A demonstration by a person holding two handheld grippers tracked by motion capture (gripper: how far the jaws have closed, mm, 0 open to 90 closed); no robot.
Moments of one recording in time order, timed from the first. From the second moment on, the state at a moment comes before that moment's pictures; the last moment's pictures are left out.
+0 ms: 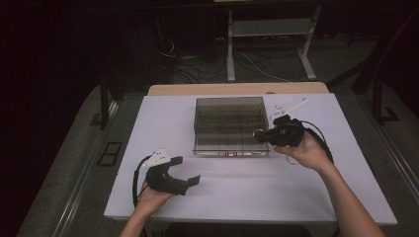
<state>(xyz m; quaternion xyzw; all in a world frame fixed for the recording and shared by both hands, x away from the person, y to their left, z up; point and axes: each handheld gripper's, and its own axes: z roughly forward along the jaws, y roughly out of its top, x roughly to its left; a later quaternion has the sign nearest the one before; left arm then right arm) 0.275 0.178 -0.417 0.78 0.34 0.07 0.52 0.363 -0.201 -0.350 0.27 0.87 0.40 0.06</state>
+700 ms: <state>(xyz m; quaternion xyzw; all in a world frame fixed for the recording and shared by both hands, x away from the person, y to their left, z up) 0.275 0.178 -0.417 0.78 0.34 0.07 0.52 0.368 -0.182 -0.370 0.26 0.88 0.39 0.03</state>
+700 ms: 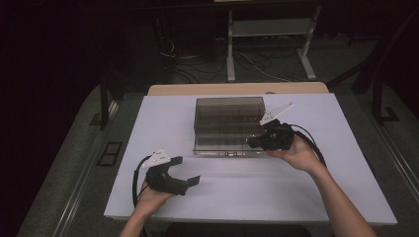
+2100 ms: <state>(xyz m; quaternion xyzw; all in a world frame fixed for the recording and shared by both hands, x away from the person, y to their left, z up) 0.274 0.177 -0.416 0.78 0.33 0.07 0.52 0.337 -0.248 -0.358 0.37 0.82 0.43 0.08</state>
